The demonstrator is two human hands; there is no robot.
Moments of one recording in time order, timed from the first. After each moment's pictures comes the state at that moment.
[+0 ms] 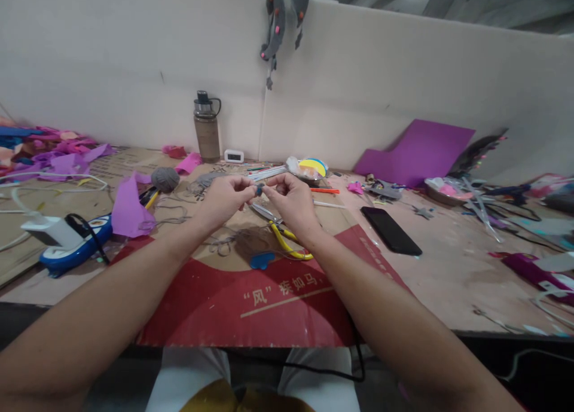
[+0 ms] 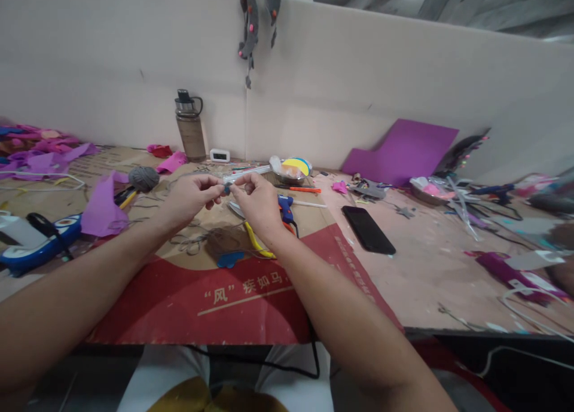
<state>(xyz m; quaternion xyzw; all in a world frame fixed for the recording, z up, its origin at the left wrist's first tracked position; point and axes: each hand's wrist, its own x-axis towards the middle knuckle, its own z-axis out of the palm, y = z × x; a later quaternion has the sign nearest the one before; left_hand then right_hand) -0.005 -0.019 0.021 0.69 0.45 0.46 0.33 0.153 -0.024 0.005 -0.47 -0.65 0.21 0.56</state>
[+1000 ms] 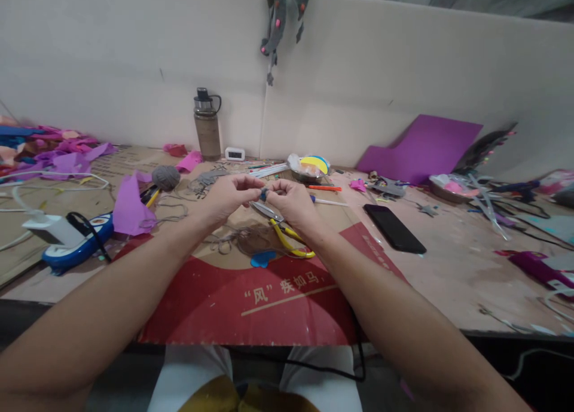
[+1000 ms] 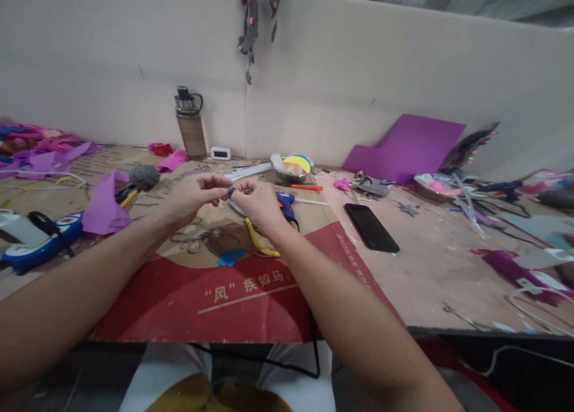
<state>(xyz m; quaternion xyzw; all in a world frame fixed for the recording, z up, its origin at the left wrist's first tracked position) -0.007 -0.010 0.012 0.67 0.39 0.46 0.44 0.151 -0.023 0.001 -0.46 -0.61 0.38 0.52</state>
